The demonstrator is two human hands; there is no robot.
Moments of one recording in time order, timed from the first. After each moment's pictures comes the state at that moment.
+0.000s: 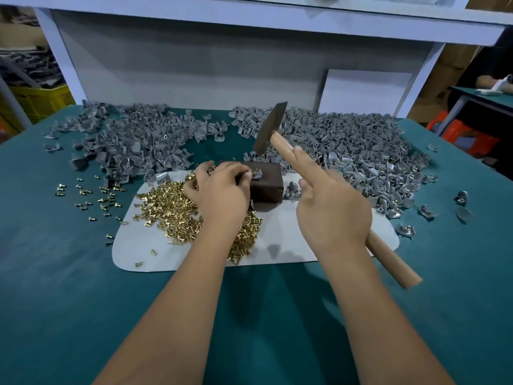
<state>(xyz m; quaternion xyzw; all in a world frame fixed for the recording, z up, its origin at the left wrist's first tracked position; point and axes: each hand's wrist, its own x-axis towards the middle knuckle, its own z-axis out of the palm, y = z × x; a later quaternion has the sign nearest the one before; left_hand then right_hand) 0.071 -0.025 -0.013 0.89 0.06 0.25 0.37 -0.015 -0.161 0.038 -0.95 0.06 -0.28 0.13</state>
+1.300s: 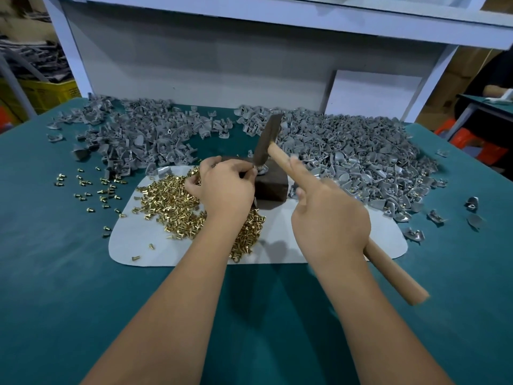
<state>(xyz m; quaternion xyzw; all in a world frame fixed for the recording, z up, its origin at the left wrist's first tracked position) 0.074 -0.028 -0.011 0.89 0.09 0.25 0.37 -0.018 -0.150 0.029 -0.96 0.07 -0.23 0.10</state>
